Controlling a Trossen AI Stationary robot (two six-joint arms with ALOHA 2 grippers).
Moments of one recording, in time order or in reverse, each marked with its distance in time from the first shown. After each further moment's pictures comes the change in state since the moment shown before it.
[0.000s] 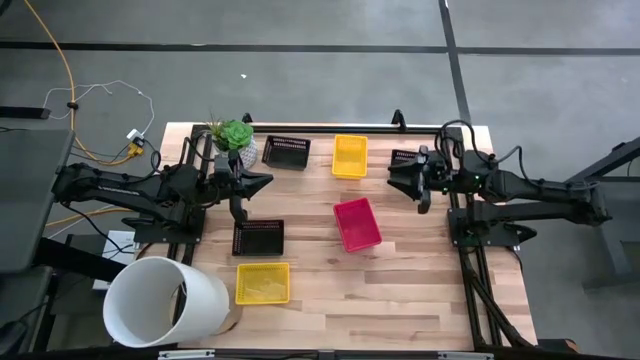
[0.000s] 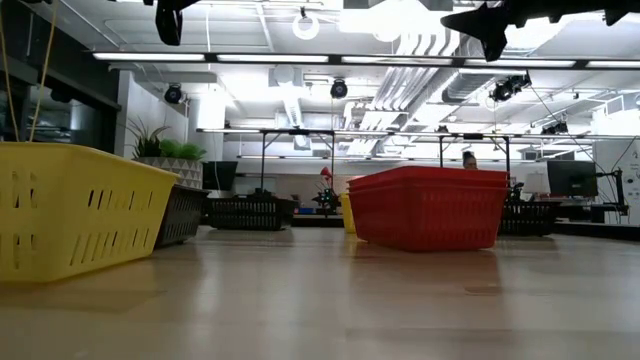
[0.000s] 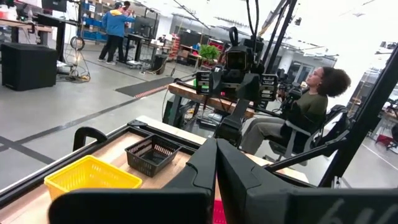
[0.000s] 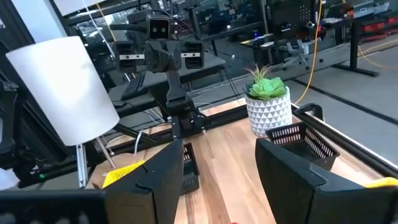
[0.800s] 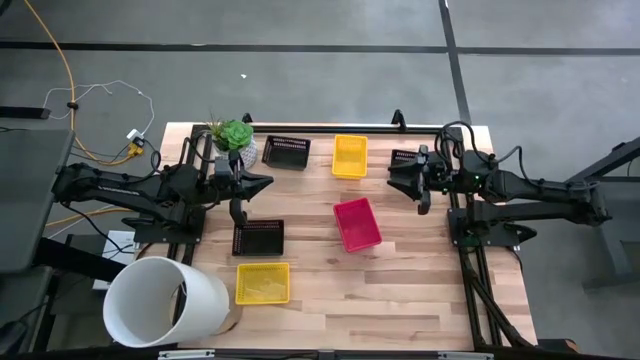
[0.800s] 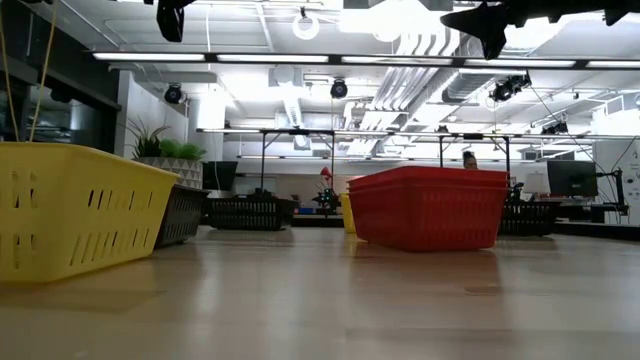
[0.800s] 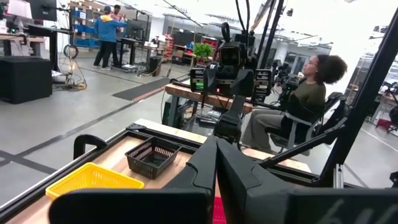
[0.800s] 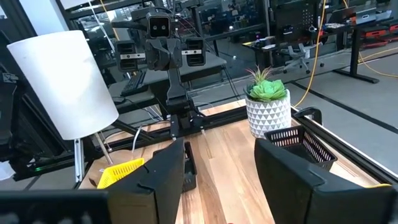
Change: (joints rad) left arm 0.000 0.000 0.000 0.000 0.031 0.077; right arm 0.000 0.000 0.000 0.000 -0.008 -0.037
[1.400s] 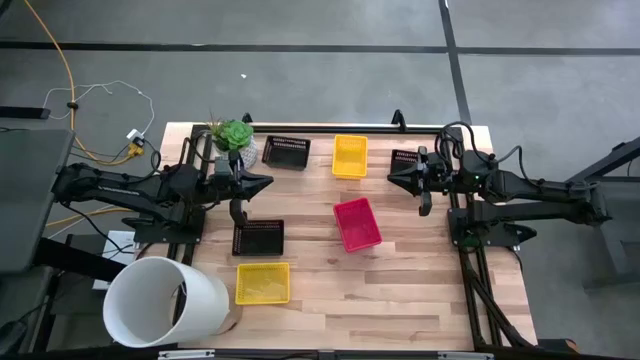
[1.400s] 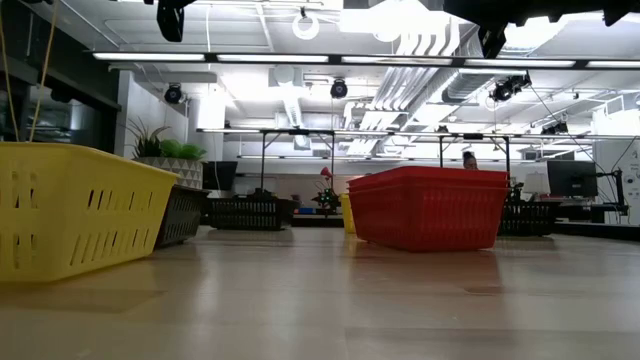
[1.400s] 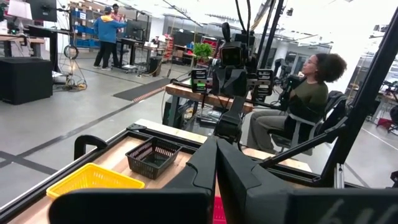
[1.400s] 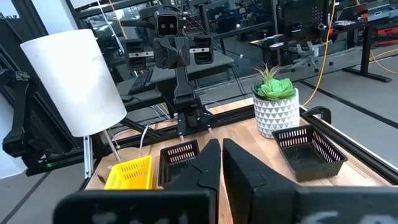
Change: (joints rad) left arm 0.000 0.000 0.000 0.000 0.000 0.003; right arm 0.000 0.000 0.000 0.000 -0.033 0.006
